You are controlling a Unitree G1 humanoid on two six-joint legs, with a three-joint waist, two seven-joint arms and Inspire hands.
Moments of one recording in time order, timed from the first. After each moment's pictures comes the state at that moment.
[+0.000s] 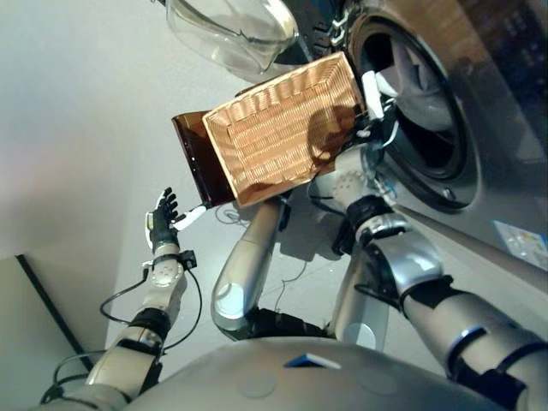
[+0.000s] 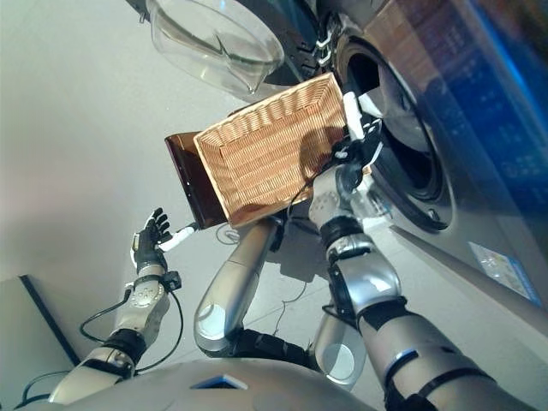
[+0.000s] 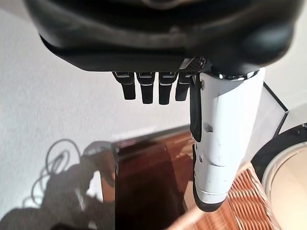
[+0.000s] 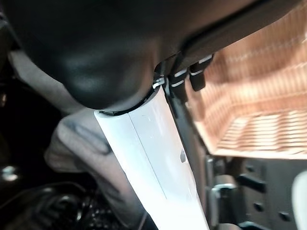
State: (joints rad) left arm -0.08 0.24 -0.24 0.88 -0.41 -0.36 0.37; right arm -0.71 -0.02 0.13 1.01 1.03 -0.48 -0.37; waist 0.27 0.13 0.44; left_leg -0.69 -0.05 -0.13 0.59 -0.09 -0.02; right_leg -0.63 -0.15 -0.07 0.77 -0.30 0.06
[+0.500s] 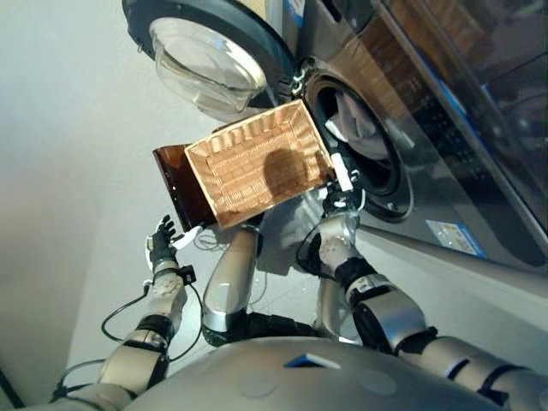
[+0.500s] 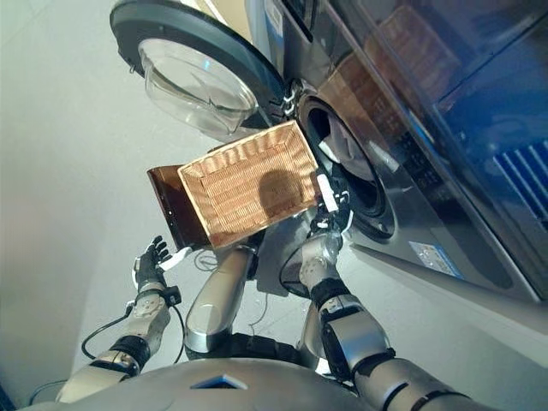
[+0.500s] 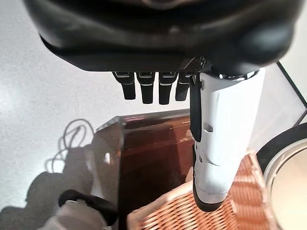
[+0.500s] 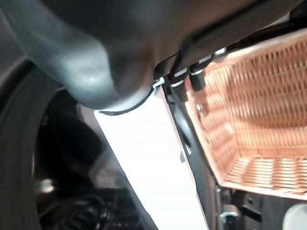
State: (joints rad) left arm -0.06 0.21 -0.13 1.03 -0.40 -0.31 0.33; right arm -0.37 0.01 0.19 0.97 1.07 -0.45 -0.27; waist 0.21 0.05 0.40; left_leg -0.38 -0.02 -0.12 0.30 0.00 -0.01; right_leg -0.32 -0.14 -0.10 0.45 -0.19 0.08
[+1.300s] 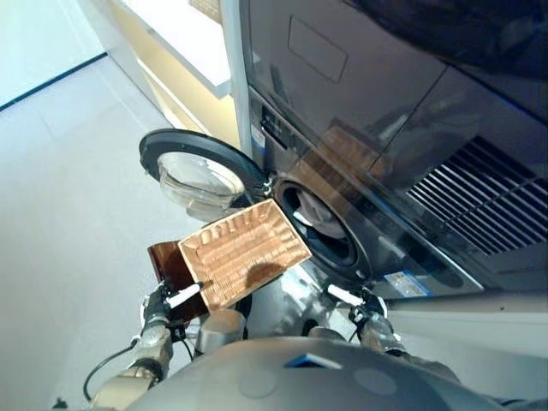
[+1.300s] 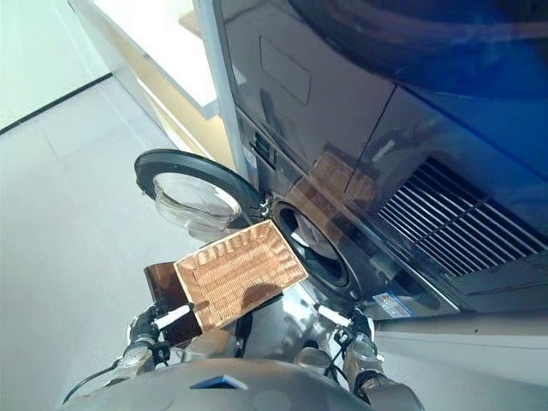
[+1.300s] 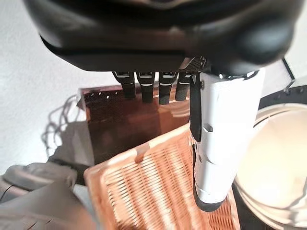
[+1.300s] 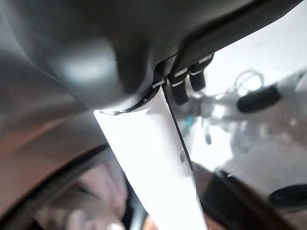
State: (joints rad) left arm 0.06 0.21 -0.06 1.24 -0.29 -0.24 0.11; right arm -0.01 -0.17 0.16 1.35 0.32 -0.17 -0.17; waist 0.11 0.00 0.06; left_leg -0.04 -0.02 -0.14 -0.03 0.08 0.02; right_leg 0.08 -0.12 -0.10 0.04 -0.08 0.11
